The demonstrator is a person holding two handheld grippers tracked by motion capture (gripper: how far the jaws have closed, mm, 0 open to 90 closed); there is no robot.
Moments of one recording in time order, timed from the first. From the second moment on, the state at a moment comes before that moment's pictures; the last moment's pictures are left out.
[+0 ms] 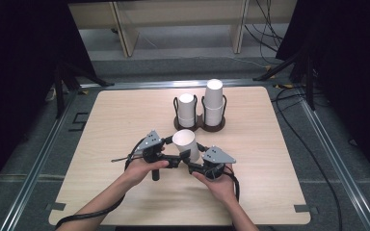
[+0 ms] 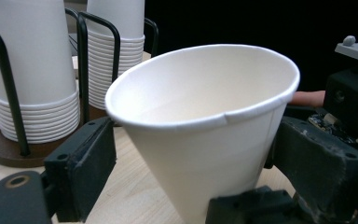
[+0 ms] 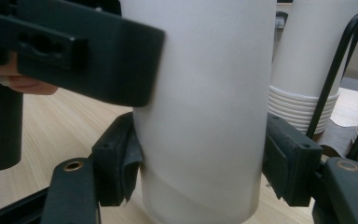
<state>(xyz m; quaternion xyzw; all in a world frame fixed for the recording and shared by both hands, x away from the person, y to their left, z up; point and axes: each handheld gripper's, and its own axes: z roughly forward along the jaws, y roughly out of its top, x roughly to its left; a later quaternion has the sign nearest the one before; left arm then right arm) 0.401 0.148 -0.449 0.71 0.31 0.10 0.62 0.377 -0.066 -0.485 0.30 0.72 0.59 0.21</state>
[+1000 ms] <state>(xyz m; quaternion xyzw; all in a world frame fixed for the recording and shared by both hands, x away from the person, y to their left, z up) 0.392 0.138 -0.448 0.72 0.23 0.21 0.62 0.378 -0.063 -0.485 0.30 0.74 0.57 0.21</state>
